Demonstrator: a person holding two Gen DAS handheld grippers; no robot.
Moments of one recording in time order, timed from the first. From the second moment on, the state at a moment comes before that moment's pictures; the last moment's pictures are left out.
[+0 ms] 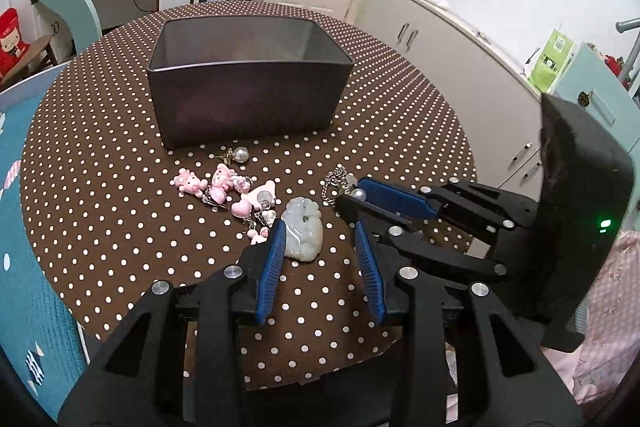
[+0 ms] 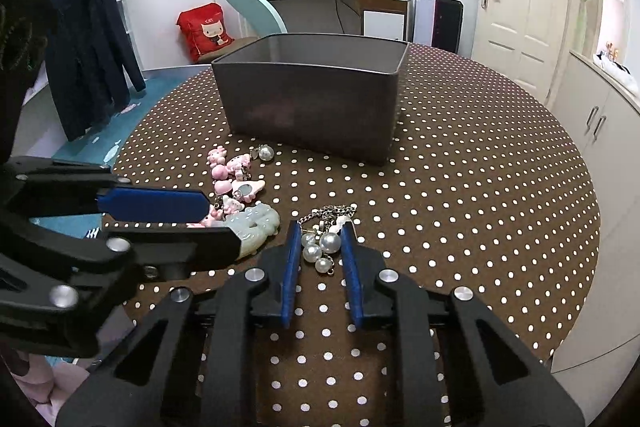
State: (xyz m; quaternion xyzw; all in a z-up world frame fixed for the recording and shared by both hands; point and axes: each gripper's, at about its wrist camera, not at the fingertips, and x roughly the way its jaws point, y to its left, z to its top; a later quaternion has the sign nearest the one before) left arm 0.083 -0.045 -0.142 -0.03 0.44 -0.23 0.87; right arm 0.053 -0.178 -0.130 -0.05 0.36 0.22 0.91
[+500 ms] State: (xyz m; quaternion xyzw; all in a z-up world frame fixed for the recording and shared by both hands) left arm 0.092 -0.081 -0.160 0.06 0.45 -0.18 0.88; right arm 0.052 -0.205 -0.126 -0.02 0.35 0.20 0.91
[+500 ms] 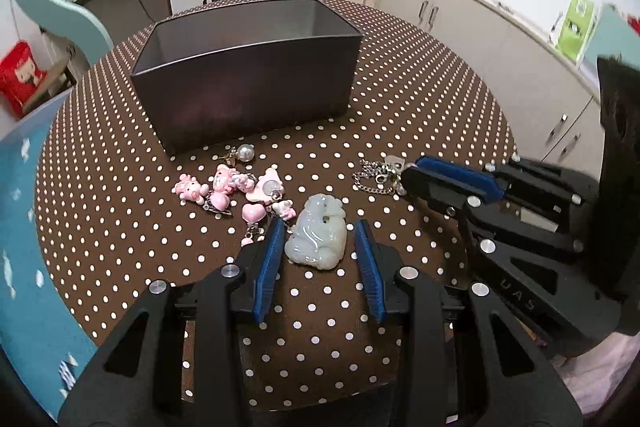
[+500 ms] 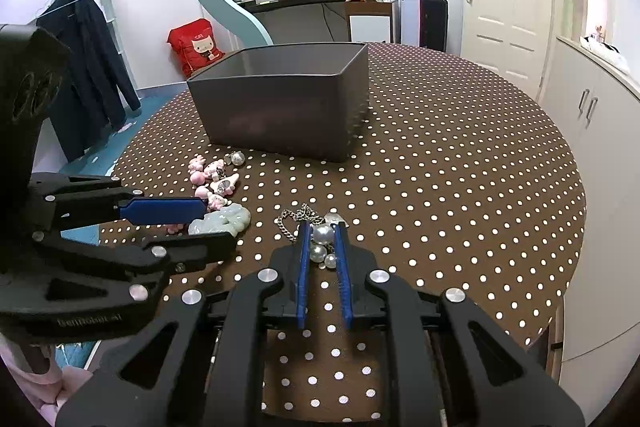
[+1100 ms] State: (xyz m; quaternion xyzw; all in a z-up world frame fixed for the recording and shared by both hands) left arm 0.086 -0.074 -0.158 0.05 0.44 -0.17 0.88; right arm 0.054 -0.213 -0.127 -0.01 0.35 0.21 0.92
